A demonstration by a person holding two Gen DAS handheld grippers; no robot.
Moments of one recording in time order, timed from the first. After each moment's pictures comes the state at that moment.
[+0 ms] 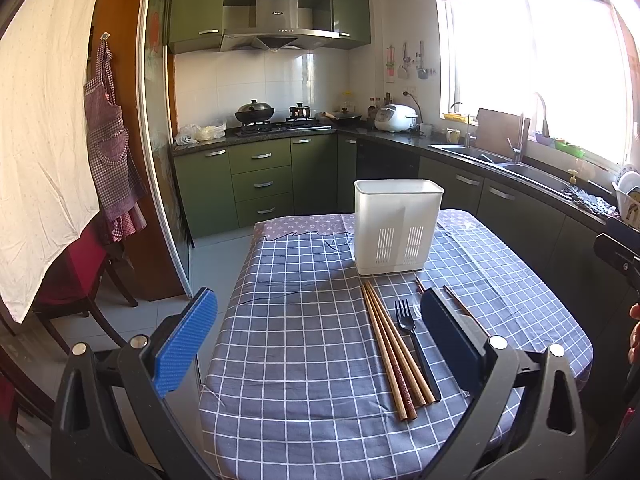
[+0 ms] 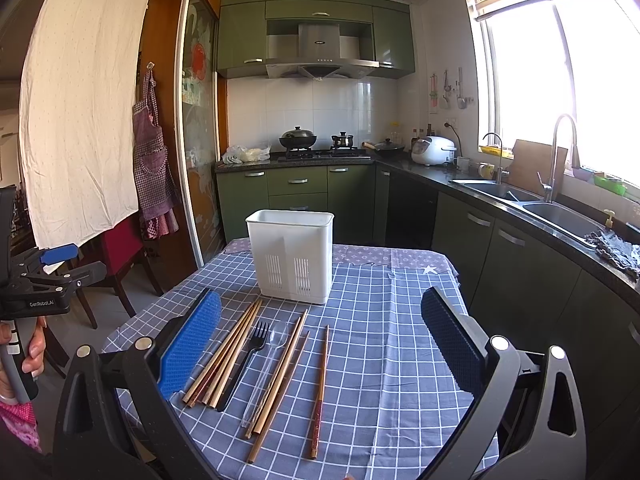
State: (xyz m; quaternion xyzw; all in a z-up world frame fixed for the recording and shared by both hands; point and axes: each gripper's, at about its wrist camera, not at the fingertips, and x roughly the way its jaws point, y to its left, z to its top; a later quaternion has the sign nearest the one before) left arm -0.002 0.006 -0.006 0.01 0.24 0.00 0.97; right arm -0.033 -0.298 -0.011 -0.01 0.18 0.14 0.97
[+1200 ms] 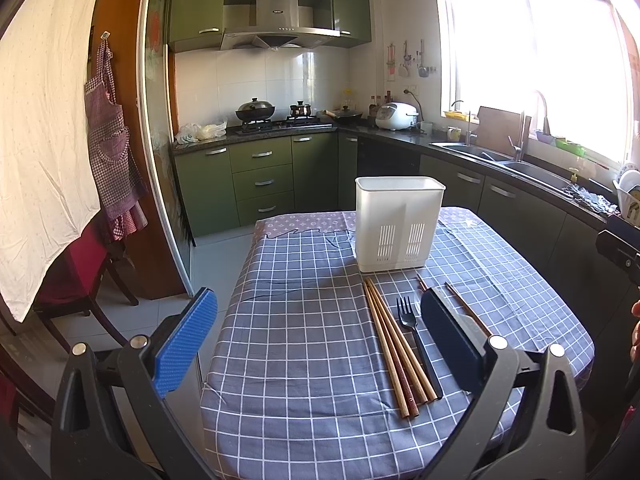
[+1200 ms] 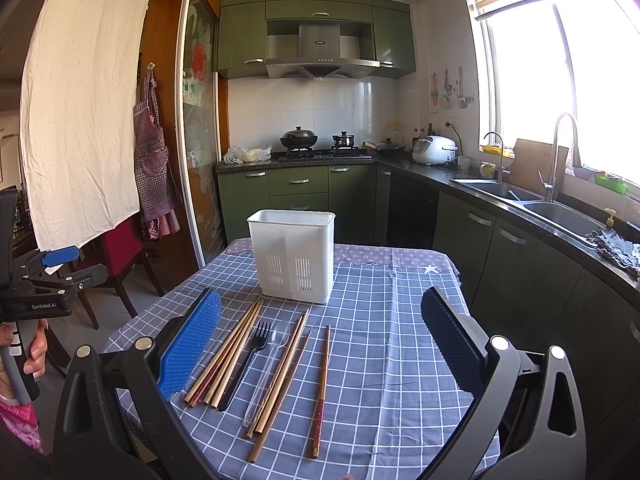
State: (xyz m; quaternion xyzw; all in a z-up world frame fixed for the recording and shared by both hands) left arm -0.005 0.007 -0.007 0.02 0.24 0.00 0.97; right arm -0.034 -0.298 -0.009 0.00 0.18 0.14 0.97
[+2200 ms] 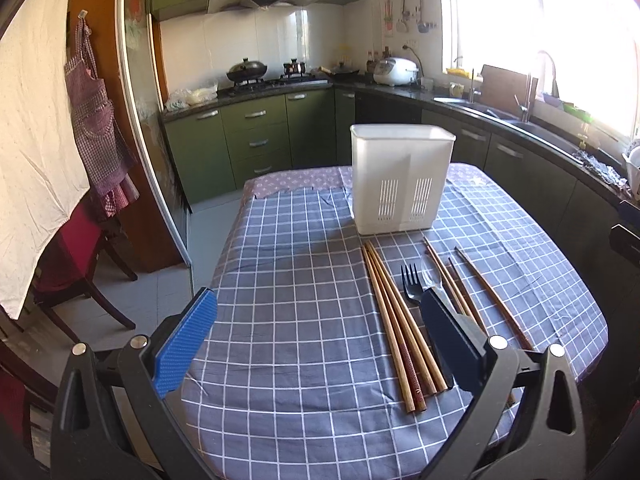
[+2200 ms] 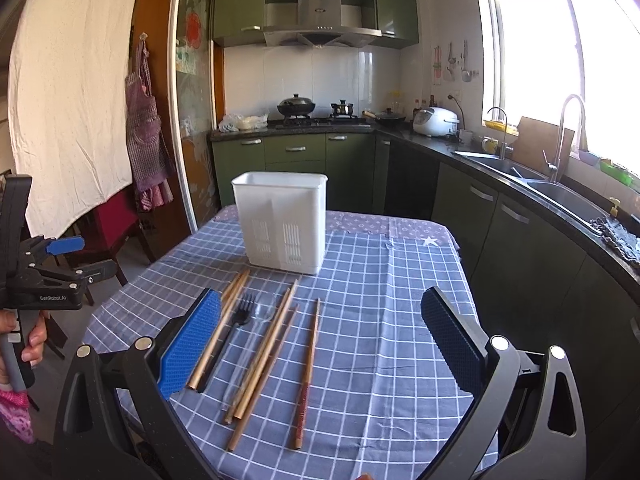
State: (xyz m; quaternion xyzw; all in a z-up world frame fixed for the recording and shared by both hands) left arm 0.050 -0.008 -0.043 0.03 0.34 0.00 0.94; right arm 0.003 -0.303 -0.031 -0.03 0.25 0.13 0.96
